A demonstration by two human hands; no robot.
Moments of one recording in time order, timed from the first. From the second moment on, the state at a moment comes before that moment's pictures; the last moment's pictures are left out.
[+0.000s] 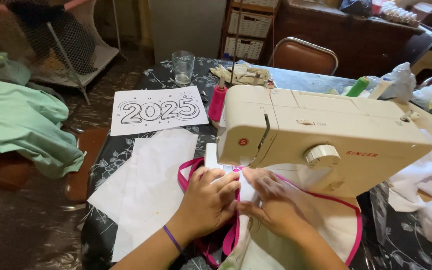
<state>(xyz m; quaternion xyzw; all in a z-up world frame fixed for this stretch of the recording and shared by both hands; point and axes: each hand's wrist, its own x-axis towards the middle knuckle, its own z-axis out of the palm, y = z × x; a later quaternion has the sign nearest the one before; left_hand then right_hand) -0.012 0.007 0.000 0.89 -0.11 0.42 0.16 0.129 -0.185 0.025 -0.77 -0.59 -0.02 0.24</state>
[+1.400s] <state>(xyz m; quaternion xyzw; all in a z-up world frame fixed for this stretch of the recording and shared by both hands) 0.001 -0.002 0.001 0.91 -0.08 0.38 0.13 0.144 -0.202 -0.025 -0.81 -0.56 -0.12 0.13</state>
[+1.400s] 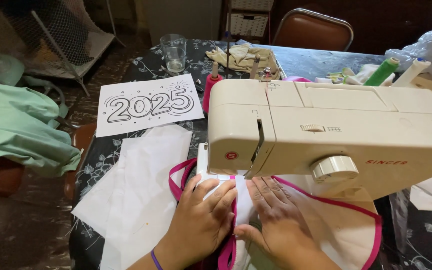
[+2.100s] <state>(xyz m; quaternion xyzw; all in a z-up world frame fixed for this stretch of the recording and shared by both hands) 0.001 -0.005 0.003 0.91 -0.07 0.39 0.15 0.150 -0.198 -0.021 -0.81 -0.57 -0.09 0.13</state>
